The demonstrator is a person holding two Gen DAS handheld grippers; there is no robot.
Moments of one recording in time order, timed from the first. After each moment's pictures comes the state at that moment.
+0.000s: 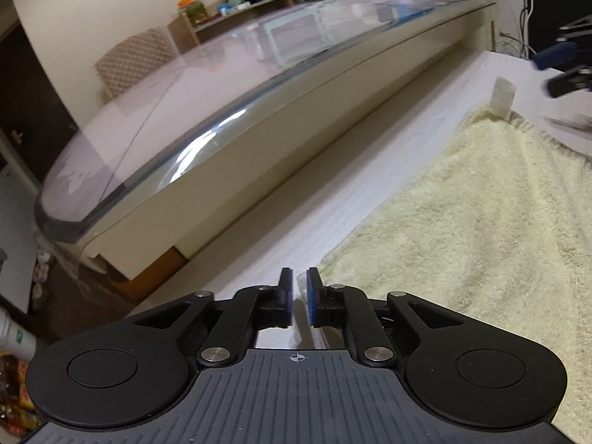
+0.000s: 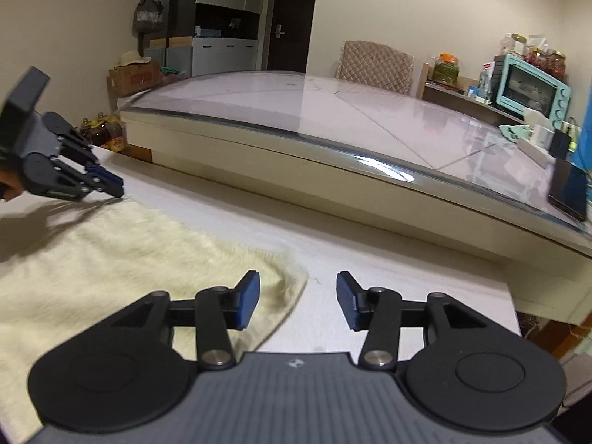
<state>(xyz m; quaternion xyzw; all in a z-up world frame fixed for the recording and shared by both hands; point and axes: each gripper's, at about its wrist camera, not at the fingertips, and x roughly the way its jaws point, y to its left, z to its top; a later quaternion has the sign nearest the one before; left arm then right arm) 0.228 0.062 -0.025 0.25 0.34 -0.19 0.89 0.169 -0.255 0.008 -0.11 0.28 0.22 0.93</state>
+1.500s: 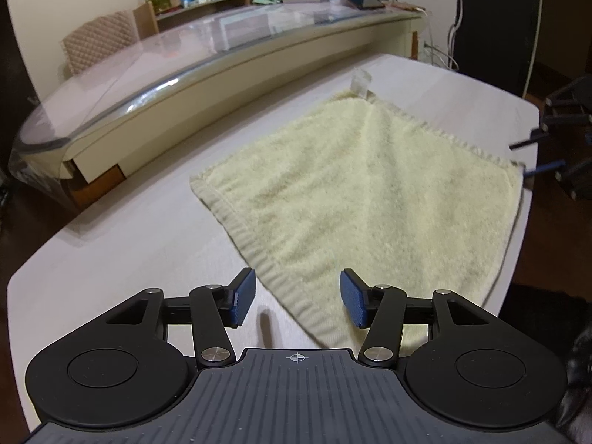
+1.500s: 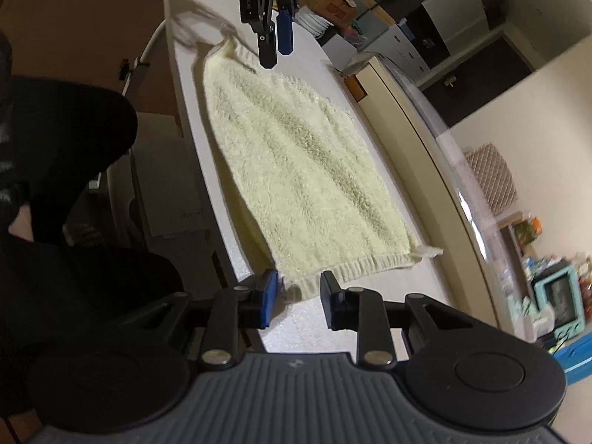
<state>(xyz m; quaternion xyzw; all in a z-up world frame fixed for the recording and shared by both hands) 0.099 0.095 -0.010 0.19 0.38 -0.27 0.86 -0.016 -0.209 -0.047 -0.52 0.19 0.32 0.77</state>
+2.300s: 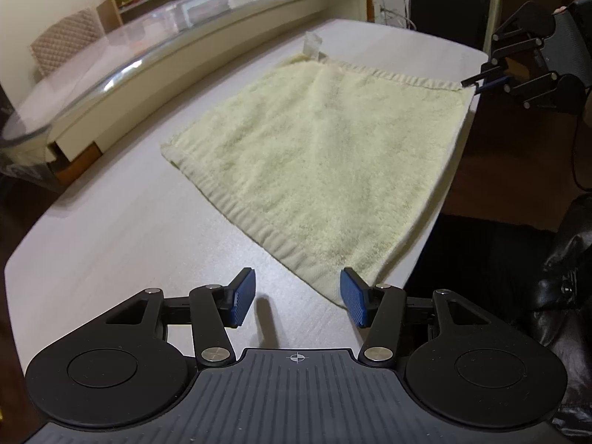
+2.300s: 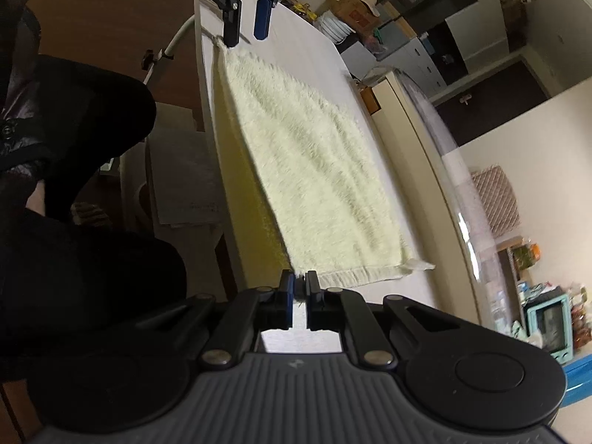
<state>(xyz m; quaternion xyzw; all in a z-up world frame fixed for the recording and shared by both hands) 0.050 0.106 -0.007 0.22 0.39 -0.30 0.84 -0.033 -0.217 -0.025 -0.56 0.16 0.33 0.74</state>
